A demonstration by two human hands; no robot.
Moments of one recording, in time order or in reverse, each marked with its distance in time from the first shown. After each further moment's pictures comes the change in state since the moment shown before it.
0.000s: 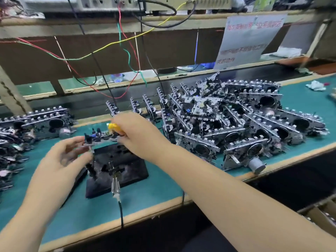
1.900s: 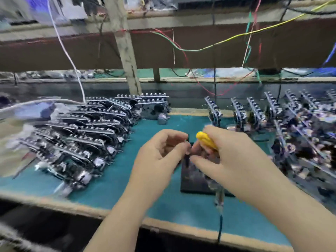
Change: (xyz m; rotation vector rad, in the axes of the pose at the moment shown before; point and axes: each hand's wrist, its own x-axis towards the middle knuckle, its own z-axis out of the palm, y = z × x) left_hand -0.024 0.048 -0.024 -0.258 0.029 -0.047; right_hand 0.009 -0.077 0.006 0.110 -0.169 0.095
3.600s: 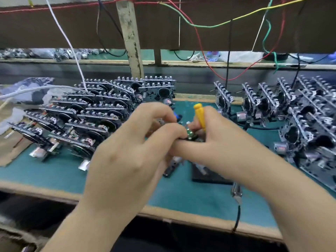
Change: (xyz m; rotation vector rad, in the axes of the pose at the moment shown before) left_hand -0.021 0.021 -0.062 0.856 0.126 0.717; right_hand 0.026 -0.043 0.022 0.313 -0.124 0.323
